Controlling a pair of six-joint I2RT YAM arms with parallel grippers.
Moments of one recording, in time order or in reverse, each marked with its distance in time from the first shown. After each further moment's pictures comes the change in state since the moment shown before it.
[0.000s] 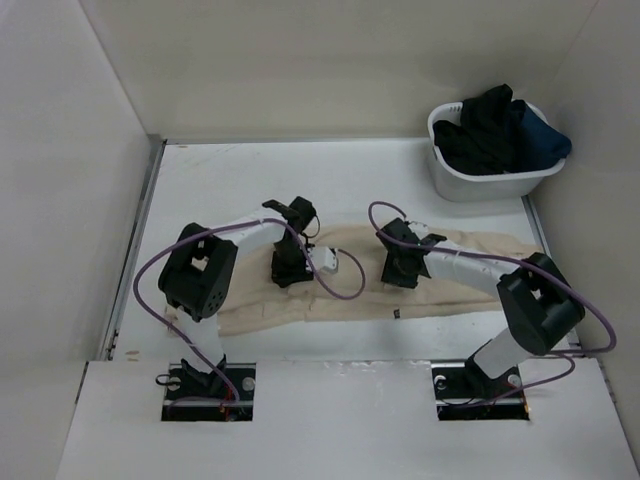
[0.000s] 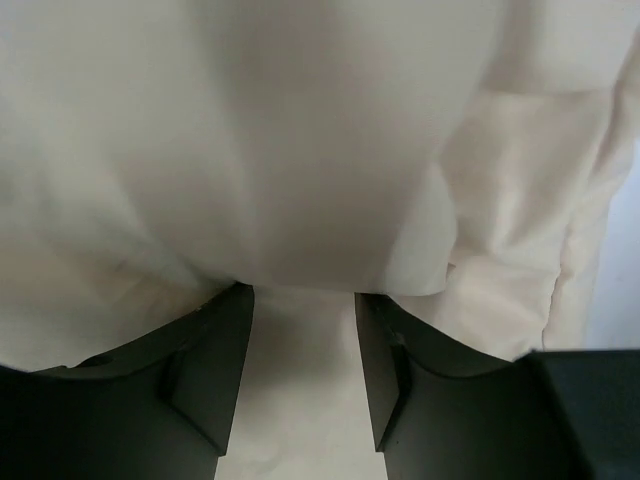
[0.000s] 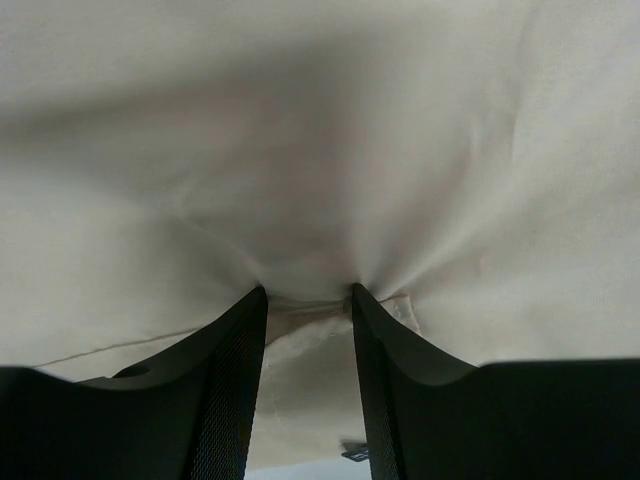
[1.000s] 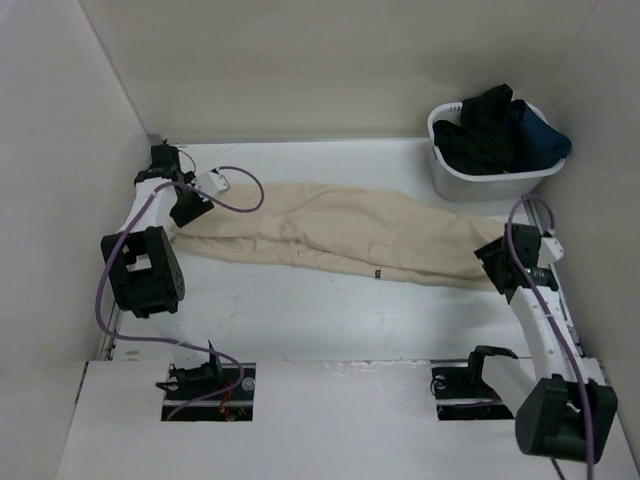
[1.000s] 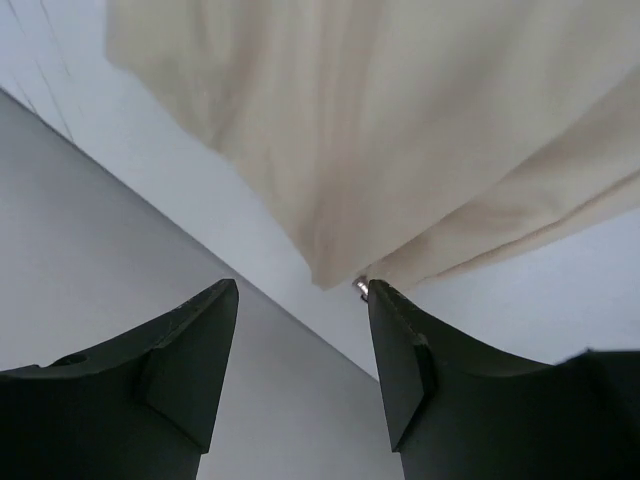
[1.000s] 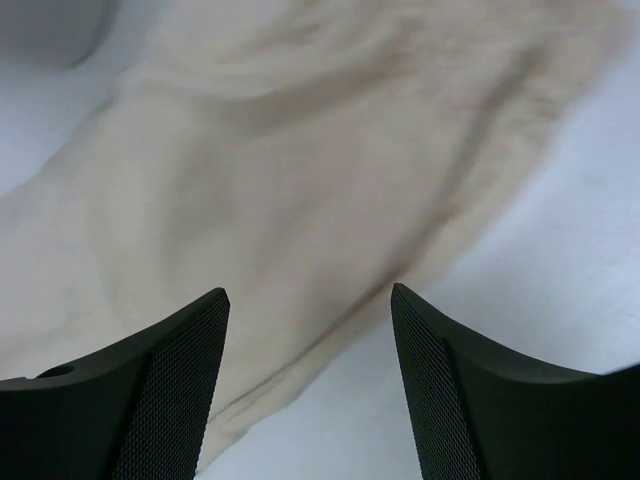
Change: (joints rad) left arm 0.737 -0.065 0.242 0.183 -0.119 0.101; right arm -0.713 -0.589 -0.194 0.017 0.001 0.005
